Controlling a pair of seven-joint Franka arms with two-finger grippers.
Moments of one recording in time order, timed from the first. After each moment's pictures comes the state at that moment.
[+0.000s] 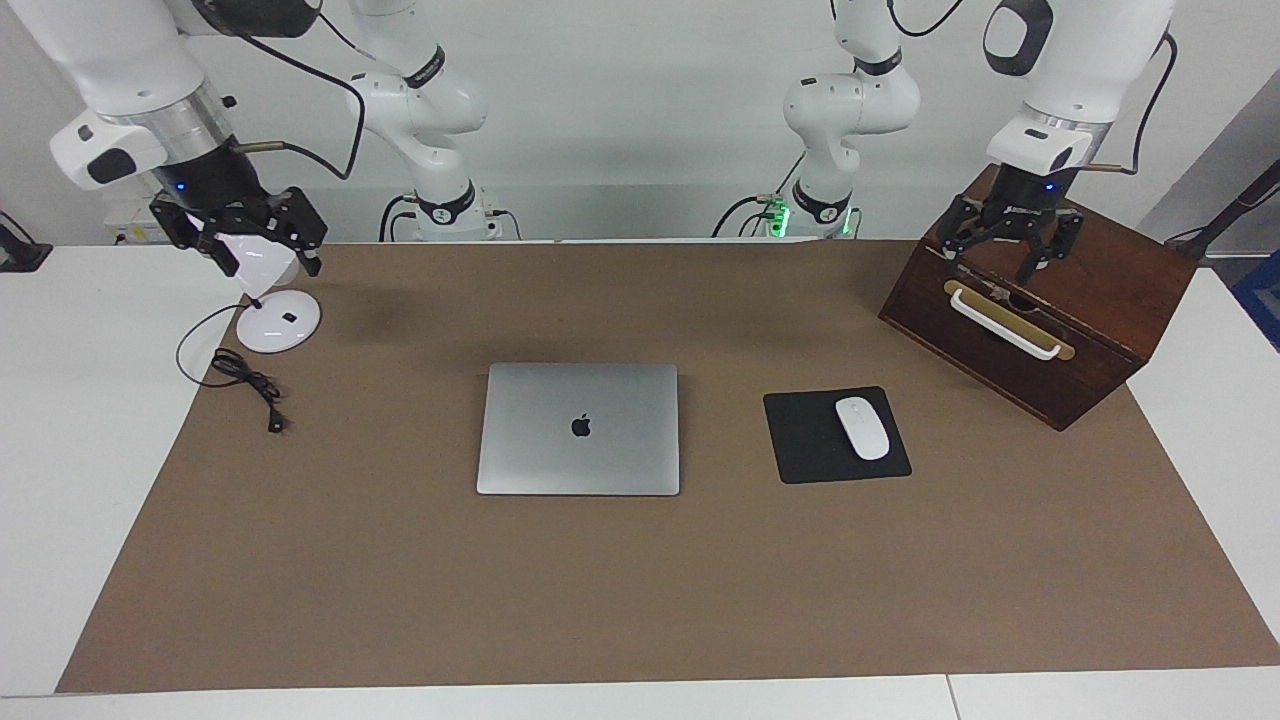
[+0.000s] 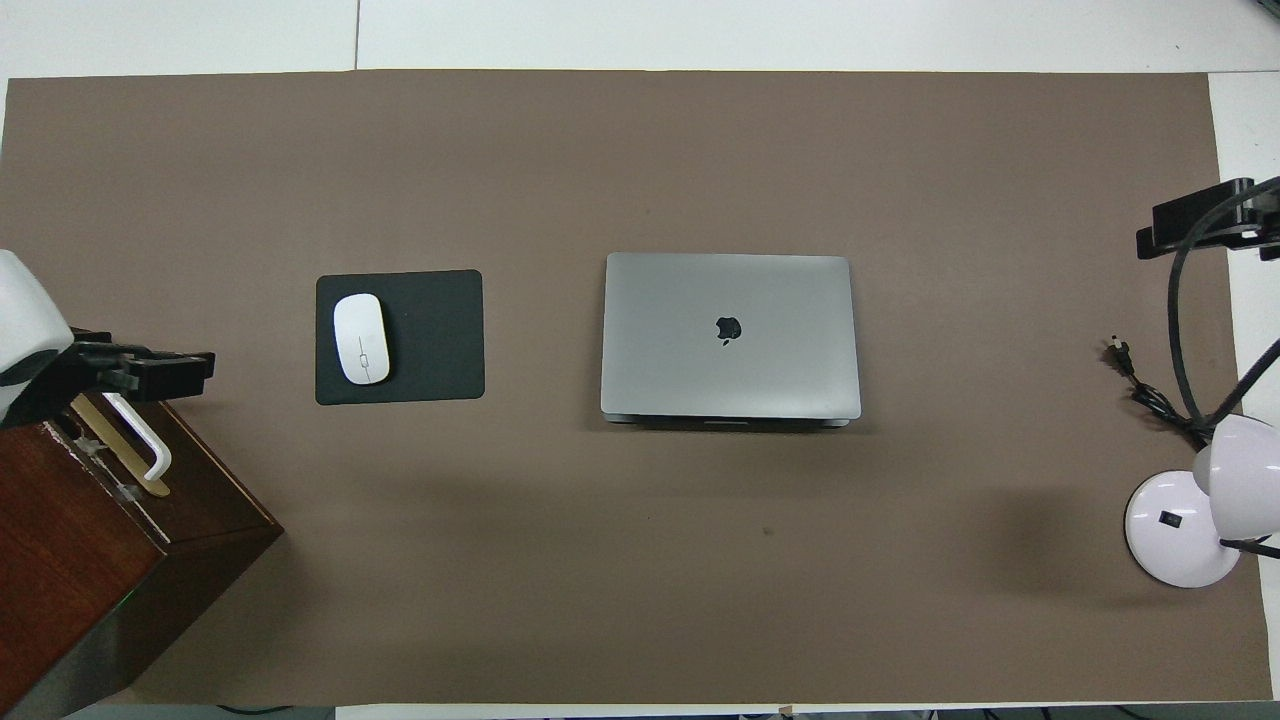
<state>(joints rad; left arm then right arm) -0.03 -0.27 0.02 -1.99 -0.06 1.95 0.22 -0.07 0.04 -0.02 -1.44 0.03 1.51 -0.01</state>
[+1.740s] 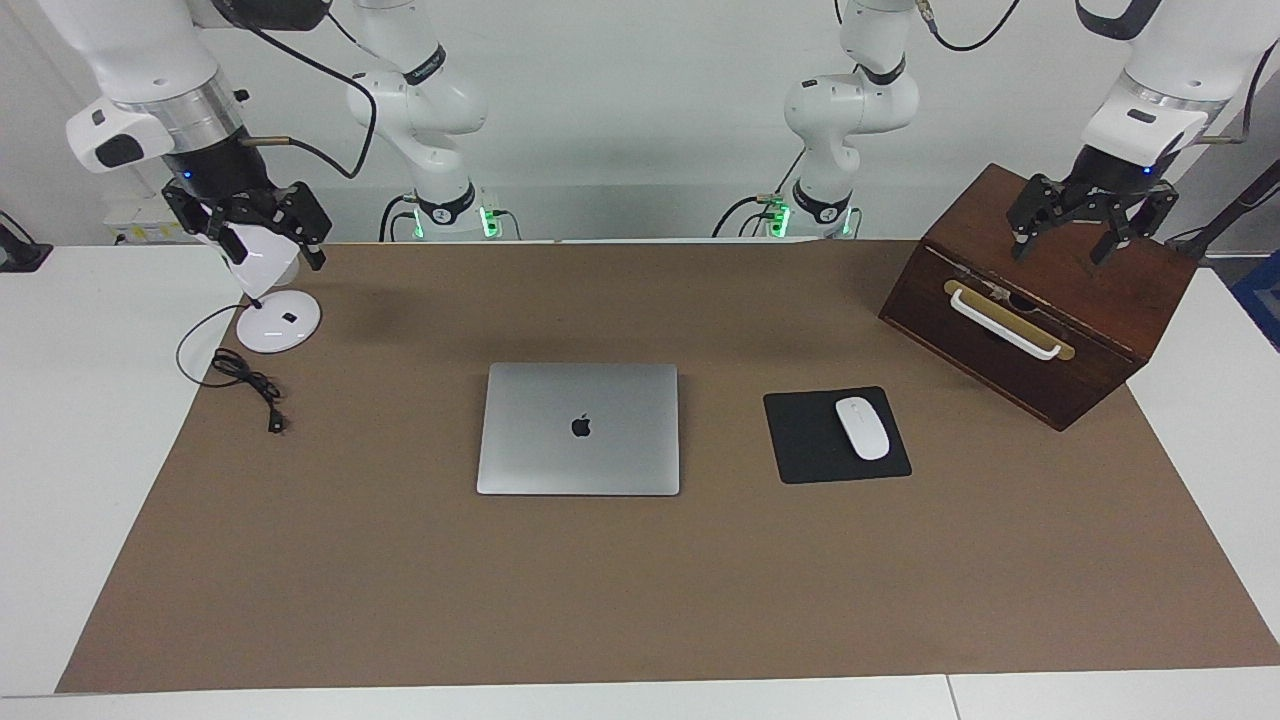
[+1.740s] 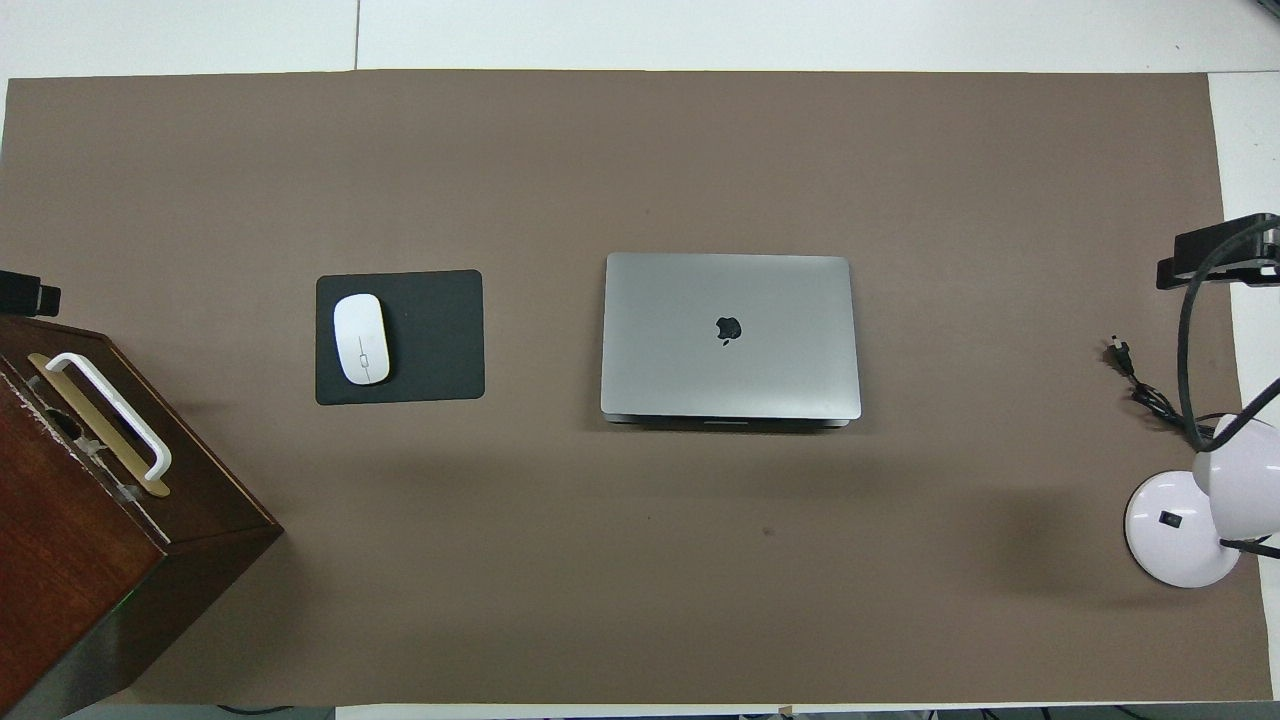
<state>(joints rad) 0.02 -0.05 0.02 -1.57 0.00 1.62 0.22 -0.10 -0.02 0.05 -1.53 0.01 1.56 0.11</state>
